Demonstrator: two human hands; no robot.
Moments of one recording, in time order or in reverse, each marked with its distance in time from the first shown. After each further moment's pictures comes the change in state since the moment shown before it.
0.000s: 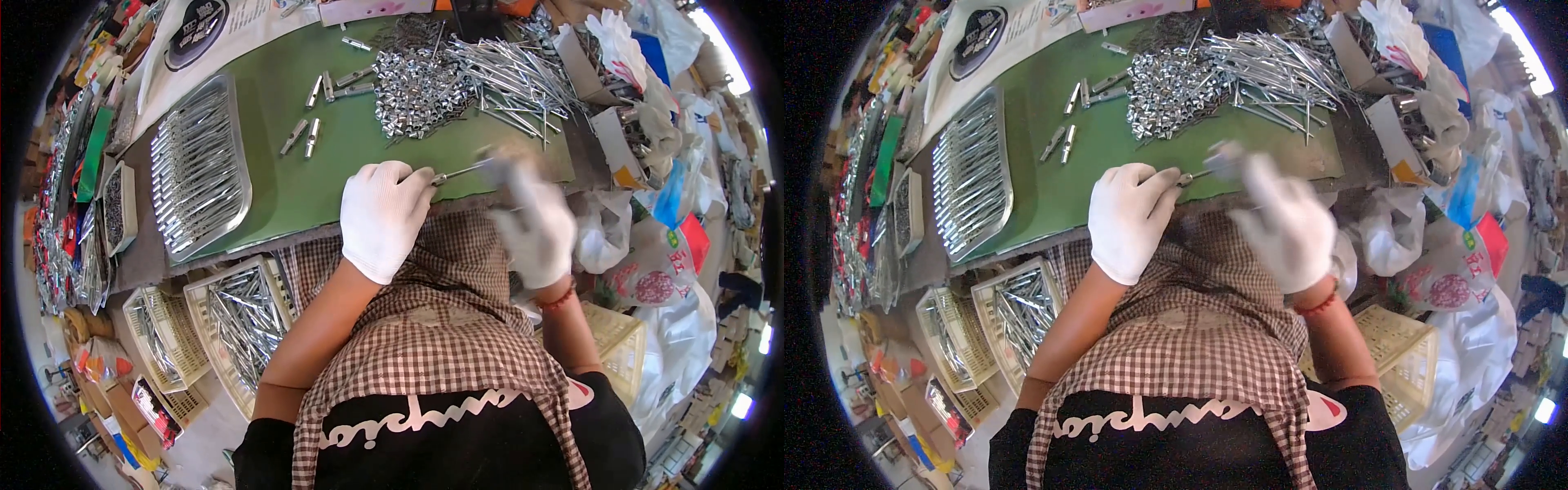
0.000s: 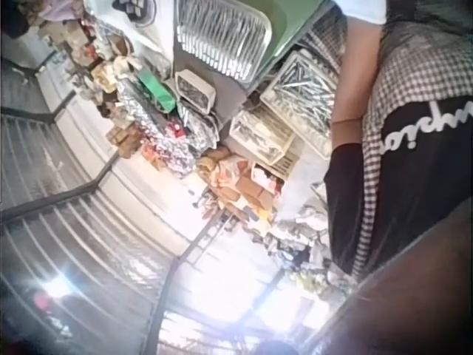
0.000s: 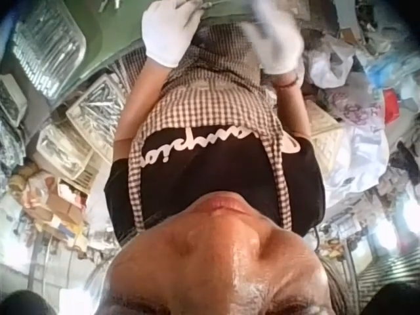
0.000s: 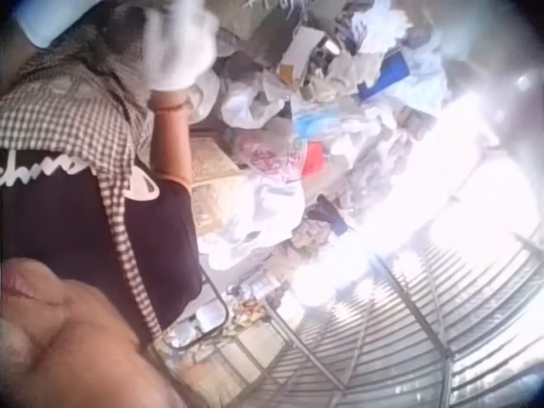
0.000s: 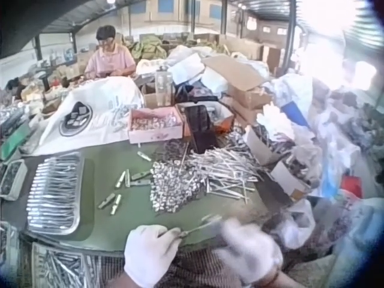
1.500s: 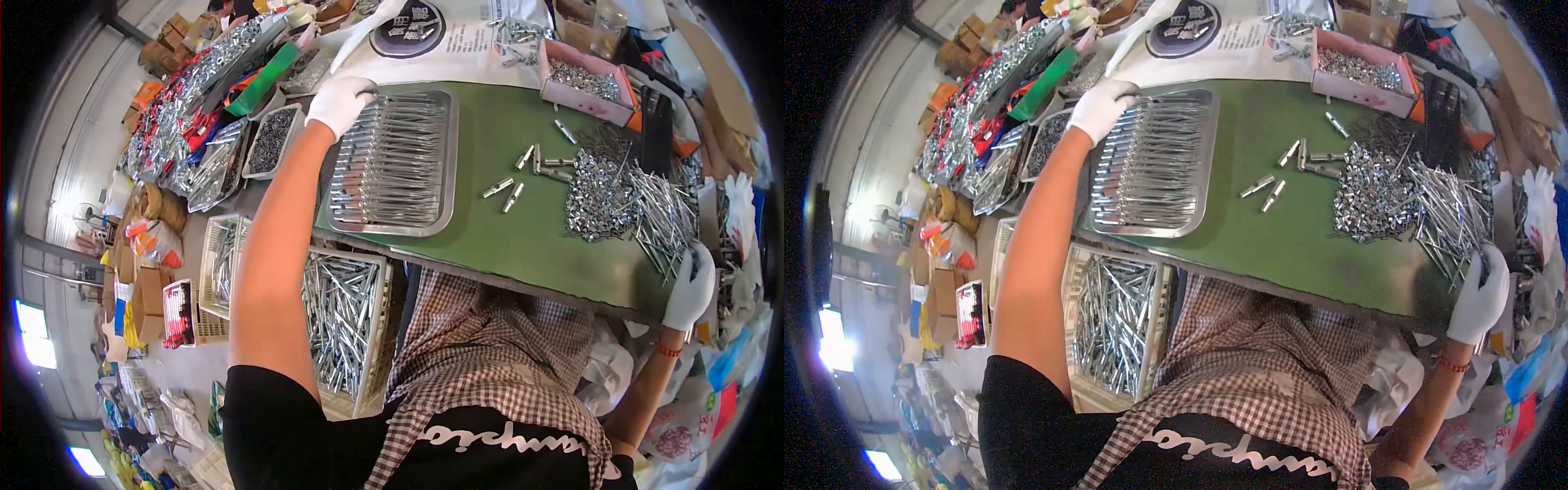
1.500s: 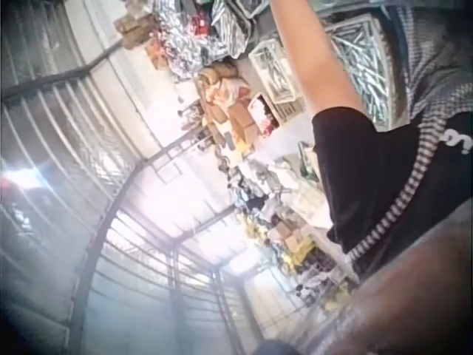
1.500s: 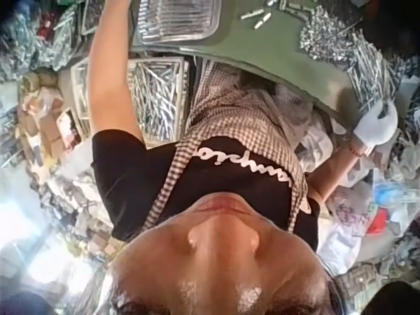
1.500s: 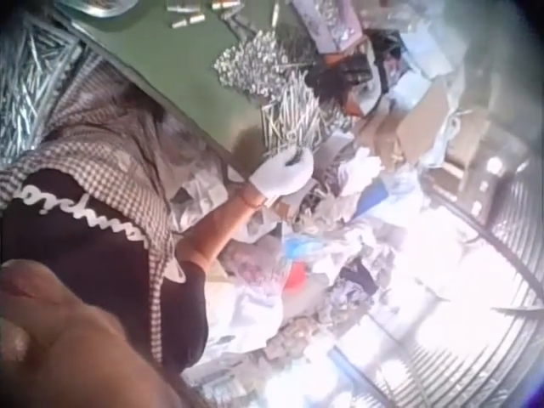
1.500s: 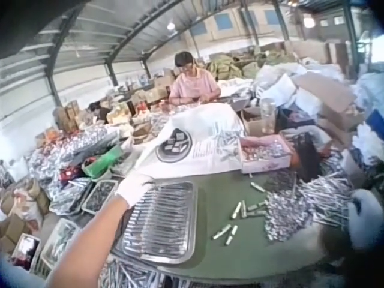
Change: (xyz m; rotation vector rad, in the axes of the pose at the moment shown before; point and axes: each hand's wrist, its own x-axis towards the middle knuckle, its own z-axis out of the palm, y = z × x) left_hand 0.063 -0.285 -0.232 0.444 -0.144 -0.278; right_hand 0.074 0.130 0.014 -0.150 0.257 0.096
